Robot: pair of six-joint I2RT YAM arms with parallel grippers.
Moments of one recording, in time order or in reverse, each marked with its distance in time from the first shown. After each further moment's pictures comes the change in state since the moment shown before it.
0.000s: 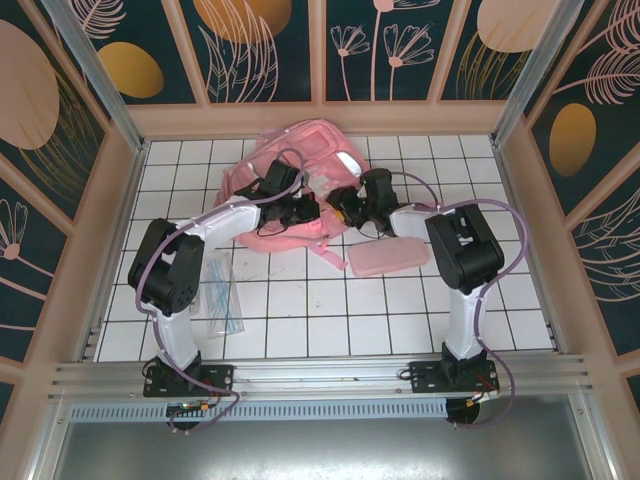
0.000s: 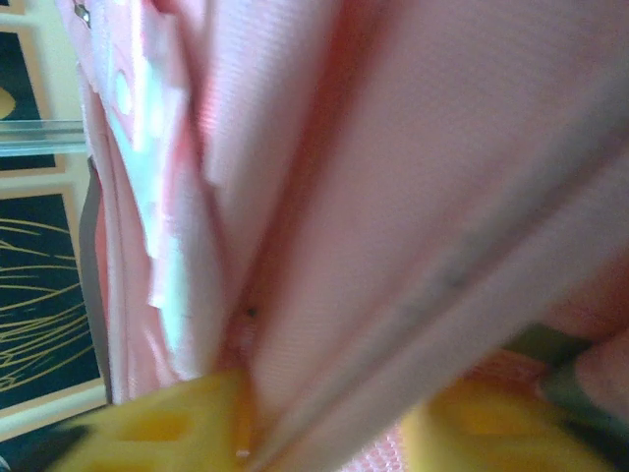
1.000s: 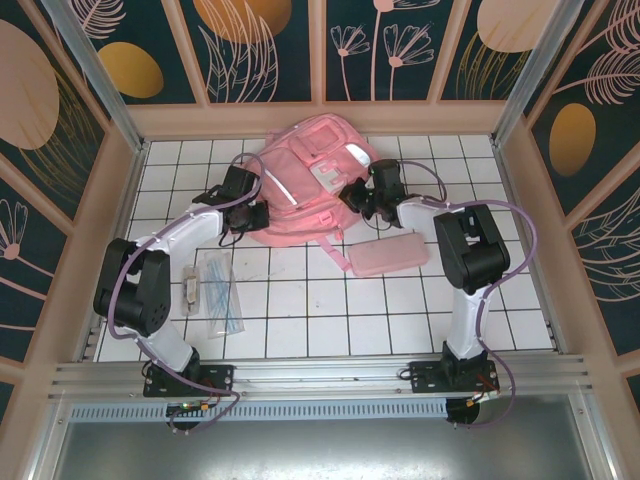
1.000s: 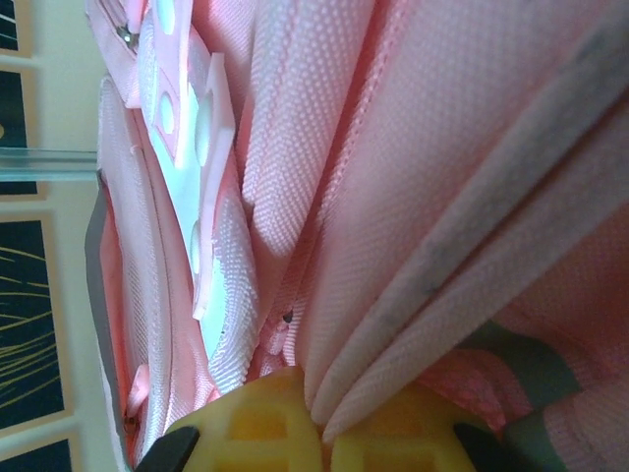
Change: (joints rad) left arm 0.189 -0.201 -0.185 -0.169 -0.248 0.196; right arm -0.061 -0.024 0.085 -0.146 0.056 -0.150
